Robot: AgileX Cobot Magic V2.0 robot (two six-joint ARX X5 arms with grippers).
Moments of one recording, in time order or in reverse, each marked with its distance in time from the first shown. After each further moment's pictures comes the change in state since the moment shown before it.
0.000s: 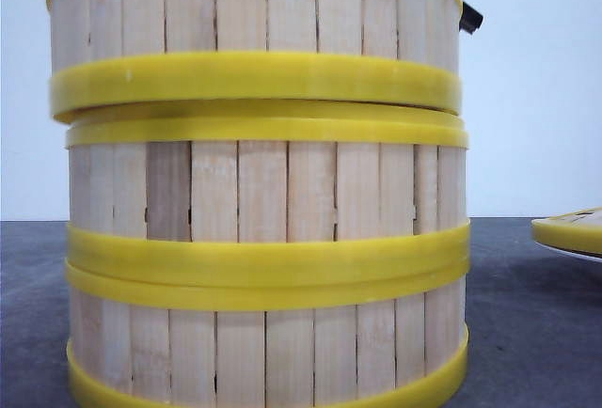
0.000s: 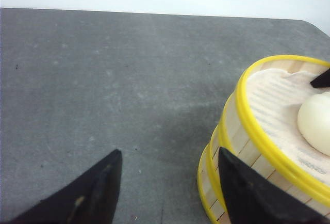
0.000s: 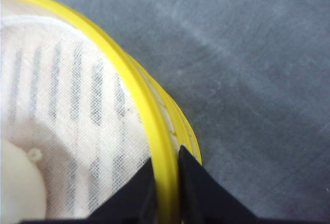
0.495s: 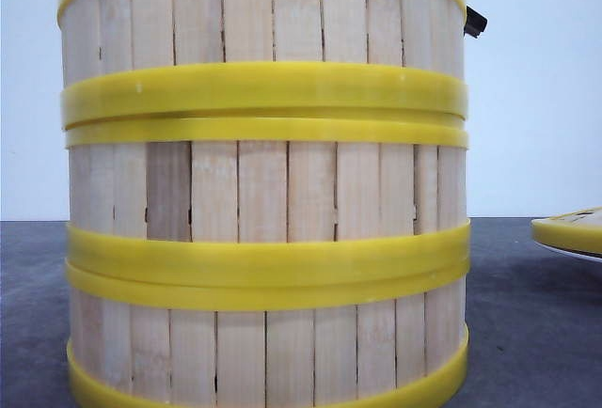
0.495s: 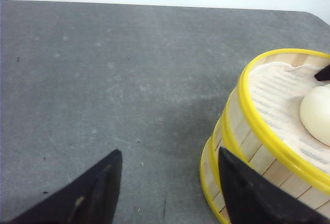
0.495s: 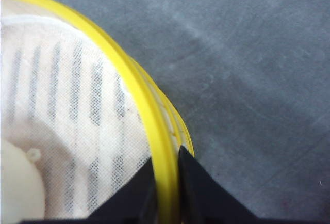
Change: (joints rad) left arm 0.000 0.000 0.000 -0.023 0.000 0.000; right arm 0.000 0.001 0.000 -0.010 0.032 0.000
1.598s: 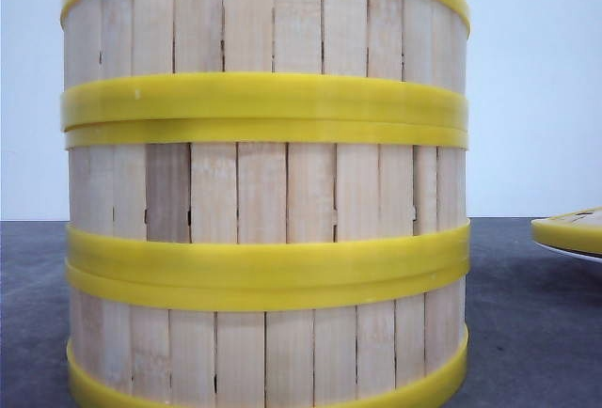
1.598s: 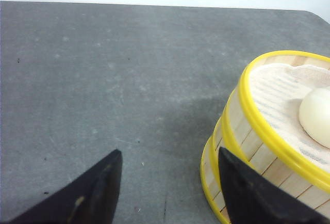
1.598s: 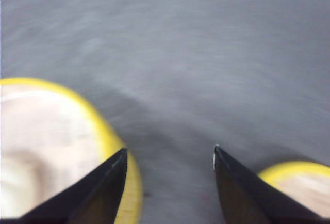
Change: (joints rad) left arm 0.000 0.000 0.000 -0.001 0.000 0.006; right arm -0.063 -0.332 0.003 -0.051 0.249 0.083
